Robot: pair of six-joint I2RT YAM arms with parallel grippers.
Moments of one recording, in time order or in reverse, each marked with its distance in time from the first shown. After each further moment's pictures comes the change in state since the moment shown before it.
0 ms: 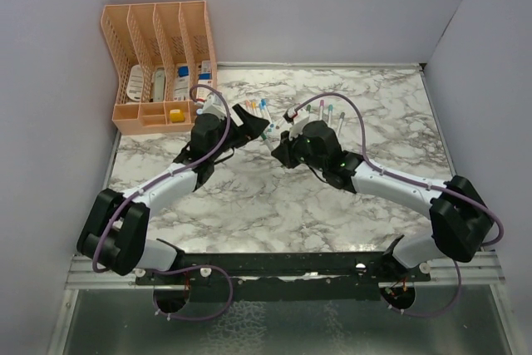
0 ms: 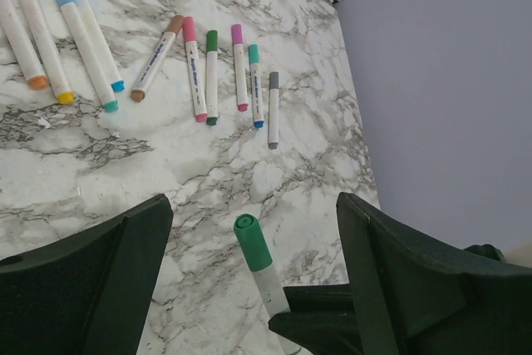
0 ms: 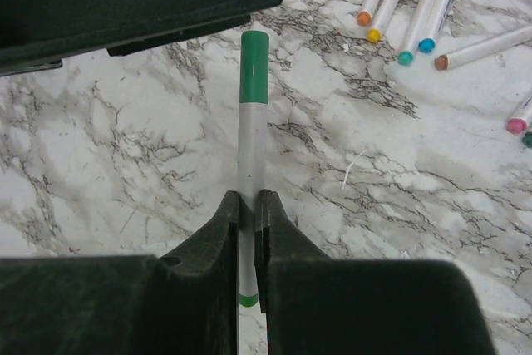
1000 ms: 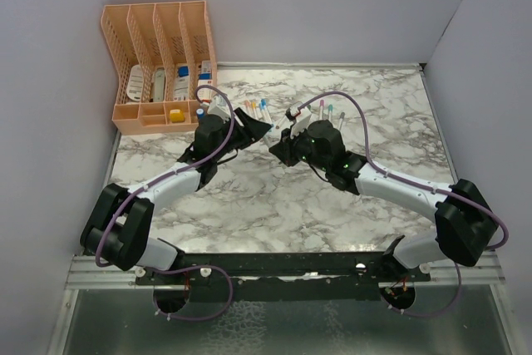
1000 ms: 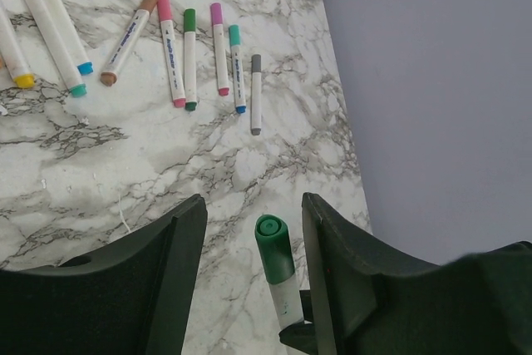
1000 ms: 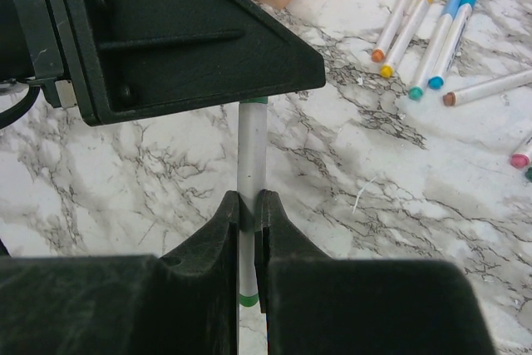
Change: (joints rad) left arm -0.027 0.042 0.002 0.050 0.038 -0.030; right arm 0.000 -0.041 -0.018 0.071 -0.049 -0.012
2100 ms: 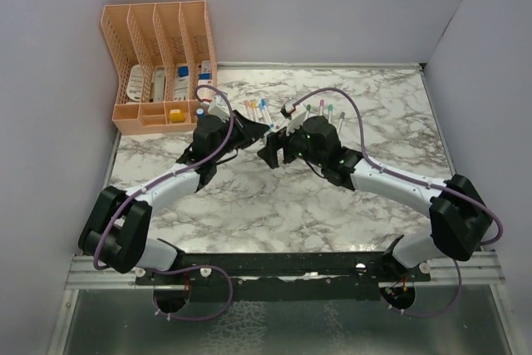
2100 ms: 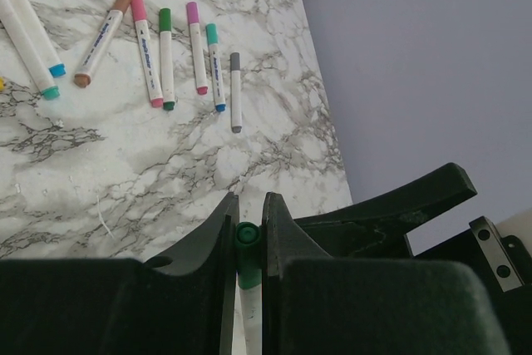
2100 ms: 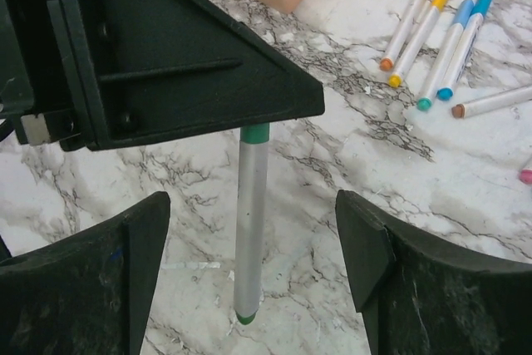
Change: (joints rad) left arm -0.001 -0.017 -0.006 0.026 0.032 -0.012; right arm 0.000 0.036 0.045 -0.016 -0.019 -0.007
